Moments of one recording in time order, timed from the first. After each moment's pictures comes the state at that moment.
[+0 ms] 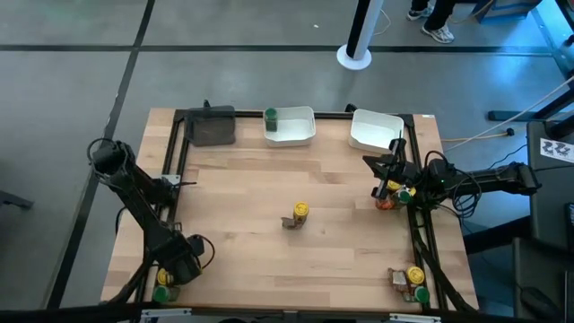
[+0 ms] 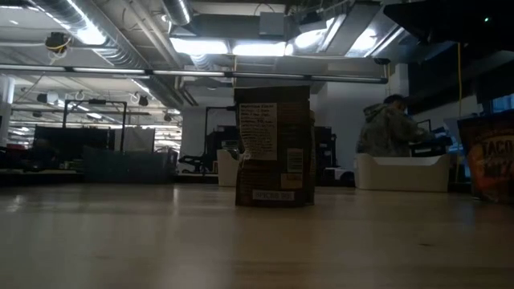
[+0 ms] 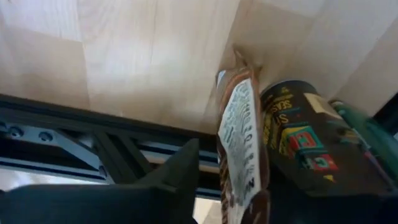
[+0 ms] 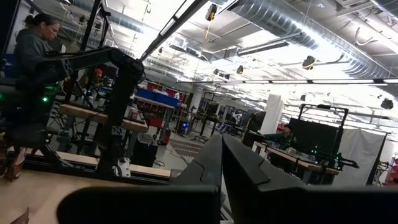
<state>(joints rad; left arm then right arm) -0.94 1.52 0.95 -1.07 0.28 -1.15 0.05 0.50 0.17 0.72 0.27 -0.42</state>
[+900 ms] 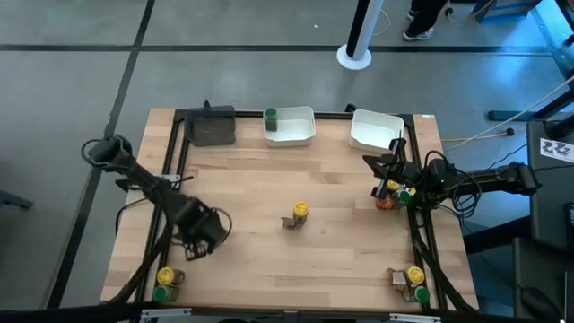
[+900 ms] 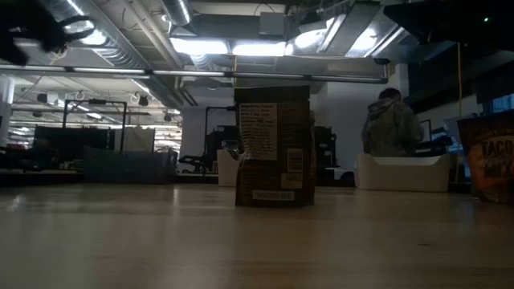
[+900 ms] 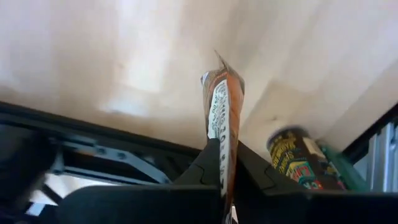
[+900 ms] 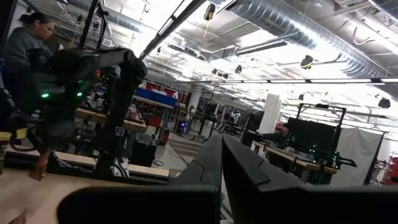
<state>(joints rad) -0.56 1.42 1.02 -1.28 0.22 -0.91 0.05 0.50 0.17 0.72 0.28 -0.43</state>
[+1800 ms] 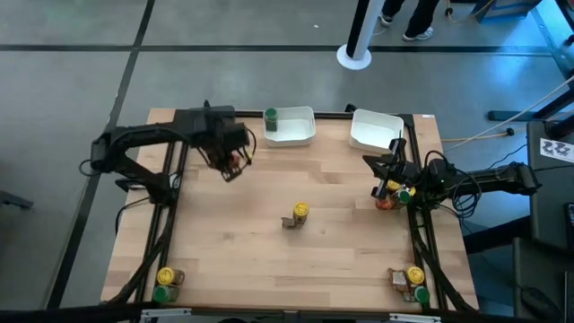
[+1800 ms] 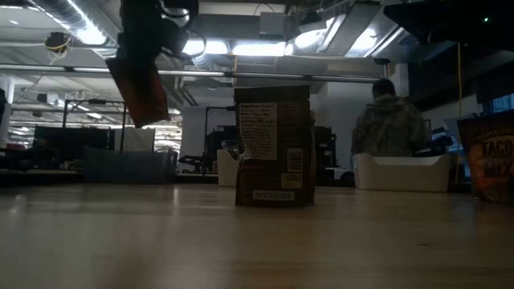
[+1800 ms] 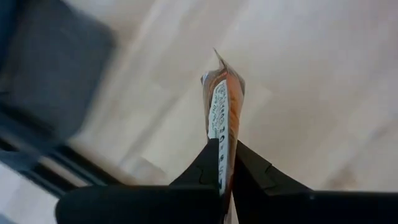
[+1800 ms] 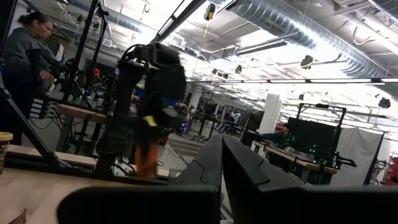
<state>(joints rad) 0.29 1.41 1.33 -1.37 -0.15 -0.34 0.05 0.50 0.17 0.72 0.28 -0.42</state>
